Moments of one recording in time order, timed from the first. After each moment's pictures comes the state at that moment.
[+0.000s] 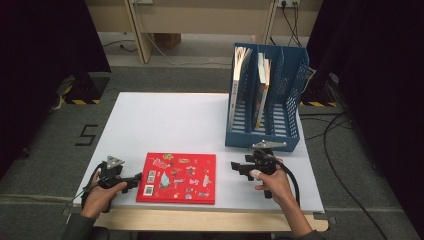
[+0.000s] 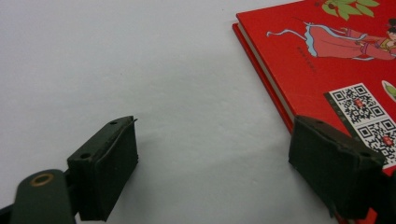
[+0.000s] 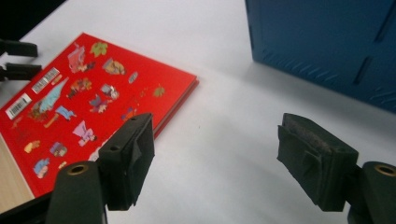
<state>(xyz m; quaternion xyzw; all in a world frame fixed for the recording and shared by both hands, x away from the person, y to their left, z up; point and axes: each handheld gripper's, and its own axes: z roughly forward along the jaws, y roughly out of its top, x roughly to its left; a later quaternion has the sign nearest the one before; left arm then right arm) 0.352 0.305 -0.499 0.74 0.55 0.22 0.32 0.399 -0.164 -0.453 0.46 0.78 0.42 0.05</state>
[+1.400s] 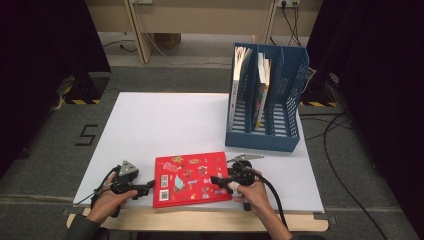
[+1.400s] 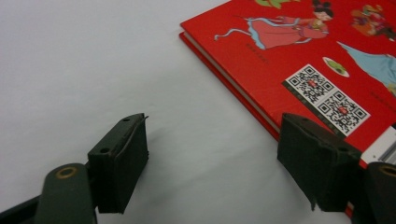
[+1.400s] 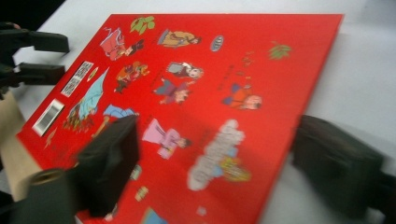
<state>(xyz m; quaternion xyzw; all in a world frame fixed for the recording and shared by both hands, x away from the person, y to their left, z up) 0.339 0.263 -0.496 0.79 0.47 0.18 0.35 0.380 -0.113 -0.489 0.47 0.78 0.42 0.00</state>
